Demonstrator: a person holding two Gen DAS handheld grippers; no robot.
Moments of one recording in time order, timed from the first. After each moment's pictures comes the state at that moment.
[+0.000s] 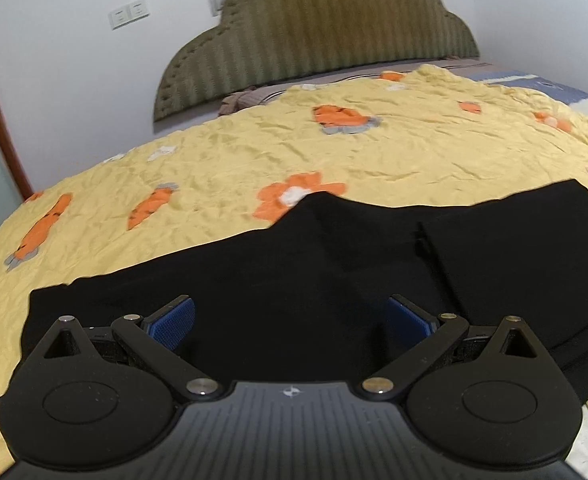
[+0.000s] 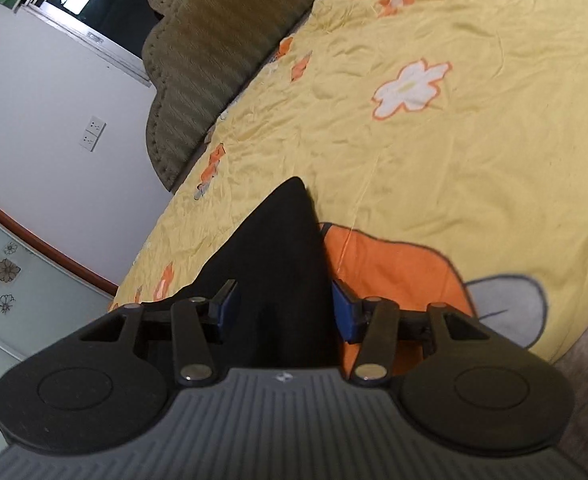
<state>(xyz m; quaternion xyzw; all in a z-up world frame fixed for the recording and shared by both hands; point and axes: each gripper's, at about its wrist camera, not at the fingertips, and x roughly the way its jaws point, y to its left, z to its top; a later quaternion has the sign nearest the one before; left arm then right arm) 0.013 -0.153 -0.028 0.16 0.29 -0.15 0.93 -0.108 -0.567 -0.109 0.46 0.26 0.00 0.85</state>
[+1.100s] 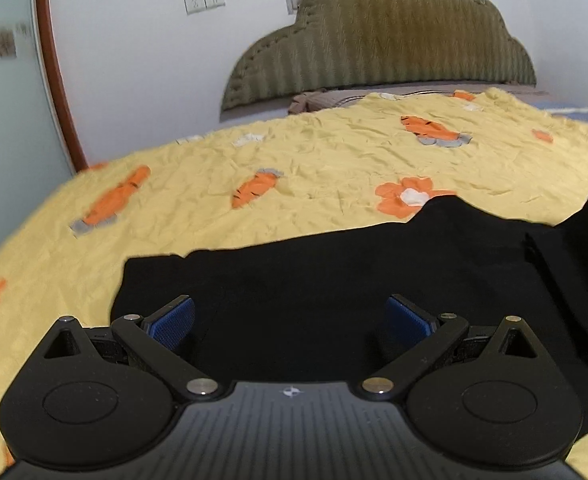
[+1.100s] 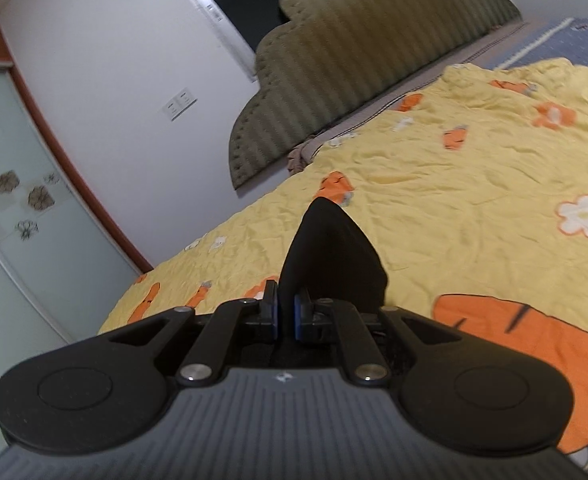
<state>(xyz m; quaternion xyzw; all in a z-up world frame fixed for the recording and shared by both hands) 0.028 -0.059 -0.016 0.09 0.29 -0.08 0.95 -0.075 -0.459 0.013 0.31 0.20 0.06 0.93</state>
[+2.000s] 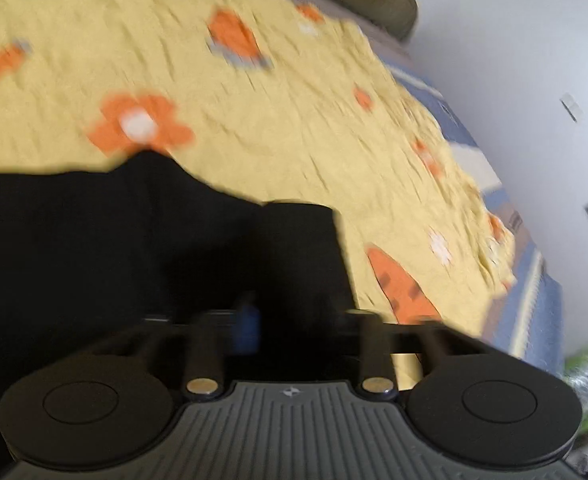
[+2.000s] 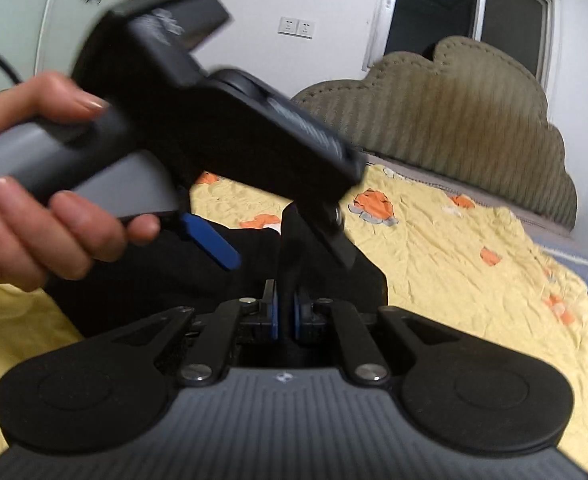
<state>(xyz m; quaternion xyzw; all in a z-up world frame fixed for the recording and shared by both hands) 0.085 -0.164 0.007 -0.12 0.52 -0.34 0.77 -0.118 -0.289 0.014 -0.11 0.22 0.08 0.97</state>
